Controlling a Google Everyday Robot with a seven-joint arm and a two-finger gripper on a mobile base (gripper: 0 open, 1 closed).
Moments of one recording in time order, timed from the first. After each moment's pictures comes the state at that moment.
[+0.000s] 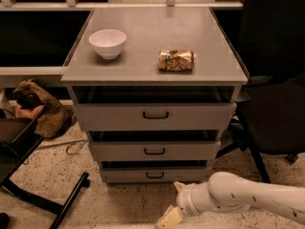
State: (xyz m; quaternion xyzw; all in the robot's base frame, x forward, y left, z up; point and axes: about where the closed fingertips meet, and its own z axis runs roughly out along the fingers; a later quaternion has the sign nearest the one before) arm 0.408 -0.055 0.450 -0.44 0.82 0.28 0.24
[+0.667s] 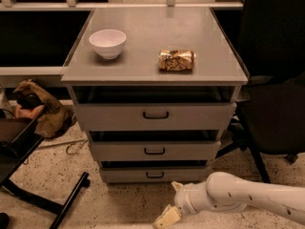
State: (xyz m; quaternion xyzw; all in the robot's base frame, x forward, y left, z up) arm 0.414 -0.050 0.439 -0.44 0.81 0.29 0.24
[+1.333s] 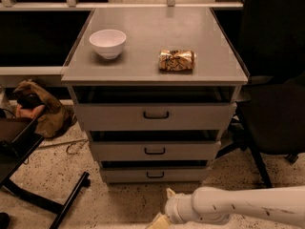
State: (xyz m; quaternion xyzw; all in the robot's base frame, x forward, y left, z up) arm 0.415 -0.025 0.381 -0.43 0.83 0.25 0.26
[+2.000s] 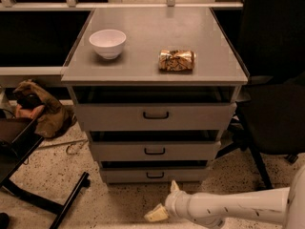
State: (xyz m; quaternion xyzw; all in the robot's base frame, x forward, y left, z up) arm 0.464 -0.039 0.344 -0.38 0.85 0.17 0.33
